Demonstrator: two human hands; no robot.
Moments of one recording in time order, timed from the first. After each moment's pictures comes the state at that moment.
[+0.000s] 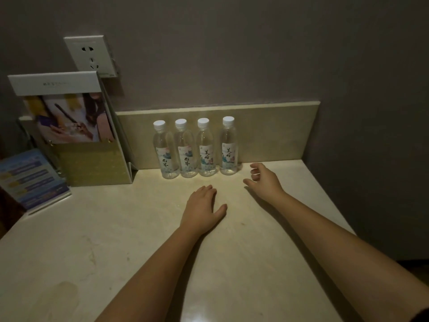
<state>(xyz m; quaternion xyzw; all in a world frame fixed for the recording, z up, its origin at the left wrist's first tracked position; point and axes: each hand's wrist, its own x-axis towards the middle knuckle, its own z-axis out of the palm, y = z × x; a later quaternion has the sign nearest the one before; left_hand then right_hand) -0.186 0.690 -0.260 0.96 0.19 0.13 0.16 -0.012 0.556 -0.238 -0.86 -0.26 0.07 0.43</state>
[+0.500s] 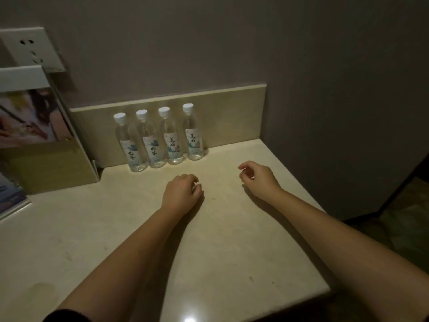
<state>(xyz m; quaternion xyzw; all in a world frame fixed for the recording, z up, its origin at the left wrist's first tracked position) -0.193 0.663 -0.239 0.97 0.12 0.19 0.13 -0.077 0.453 -0.229 -0.87 -0.25 0.01 0.43</state>
